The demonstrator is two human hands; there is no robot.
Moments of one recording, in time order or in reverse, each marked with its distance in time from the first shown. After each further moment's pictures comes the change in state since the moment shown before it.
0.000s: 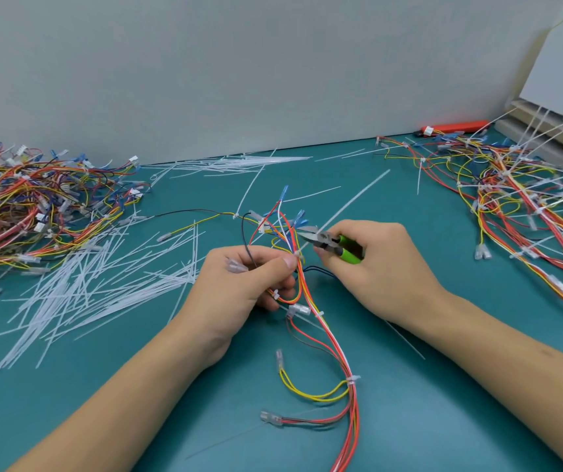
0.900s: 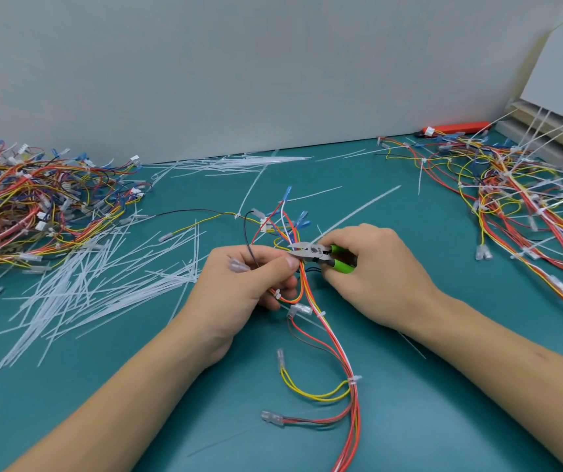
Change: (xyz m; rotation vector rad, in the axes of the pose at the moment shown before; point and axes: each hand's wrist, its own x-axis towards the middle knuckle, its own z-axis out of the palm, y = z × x) left_hand 0.001 -0.001 -0.001 0.012 -0.009 -0.003; right_hand 0.000 -0.008 0.001 -0.144 -0.097 0.005
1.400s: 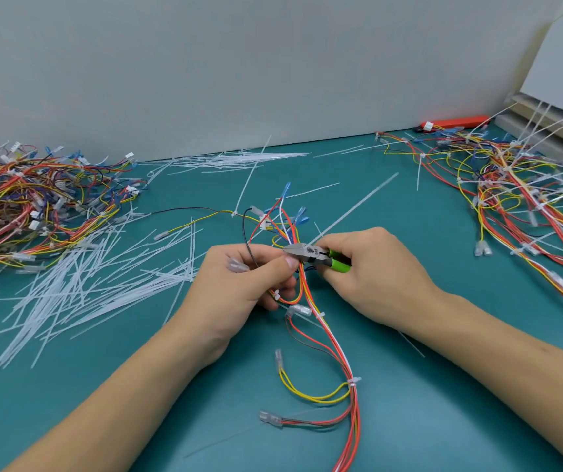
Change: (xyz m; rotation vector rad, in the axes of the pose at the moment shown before) left_hand 0.001 -0.003 0.001 0.038 -0.013 0.031; right_hand -0.002 0.002 0.000 -0.031 -0.079 0.026
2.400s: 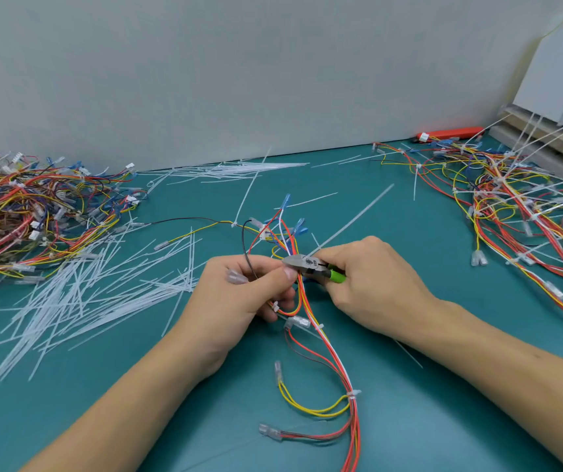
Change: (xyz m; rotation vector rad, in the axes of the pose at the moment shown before) left_hand -0.001 0.000 -0.001 -0.028 -0.011 0.005; right_hand 0.003 0.000 0.000 -0.051 -0.019 -0.020
